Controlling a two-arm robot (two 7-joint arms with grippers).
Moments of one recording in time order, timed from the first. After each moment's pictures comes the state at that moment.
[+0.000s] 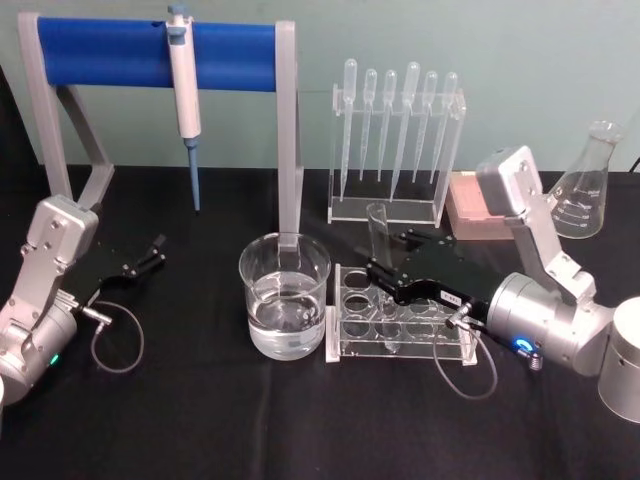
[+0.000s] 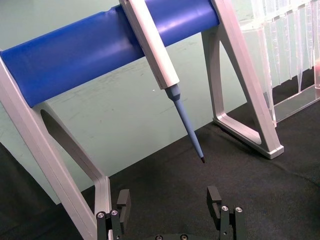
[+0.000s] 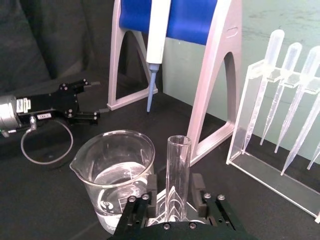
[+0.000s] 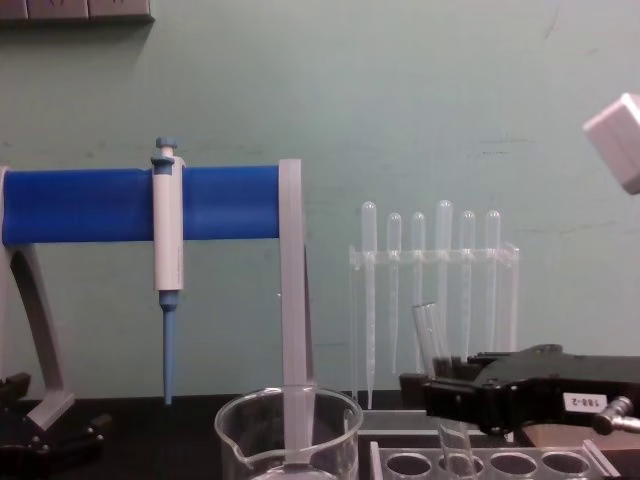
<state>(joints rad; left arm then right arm) -0.20 0.60 0.45 -1.41 -0.25 -0.12 0.03 0.26 0.49 -0.45 -1.63 0.42 0.24 0.40</state>
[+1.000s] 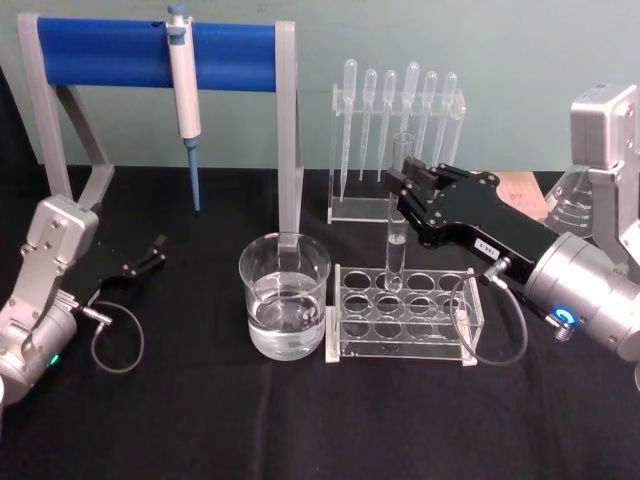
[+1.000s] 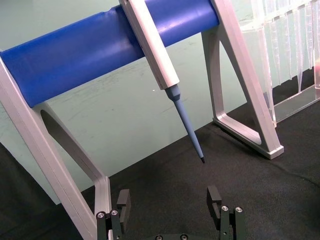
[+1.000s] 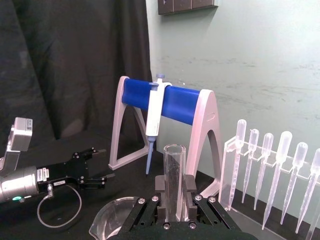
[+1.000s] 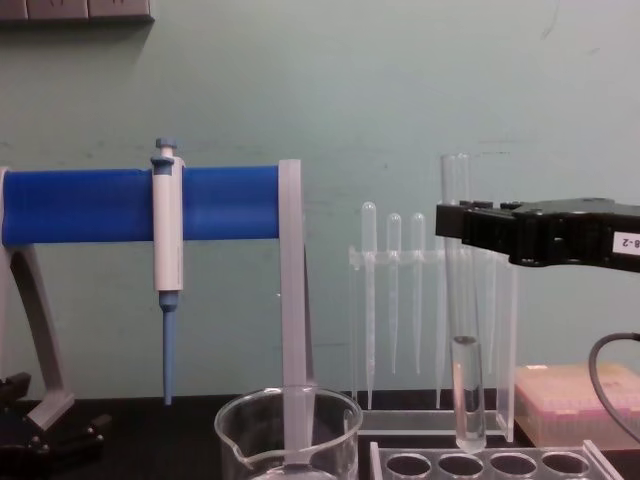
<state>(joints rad) -0.20 0.60 0.45 -1.41 -0.25 -0.12 0.03 0.16 0.51 -0.32 -1.85 0.50 0.19 0.33</state>
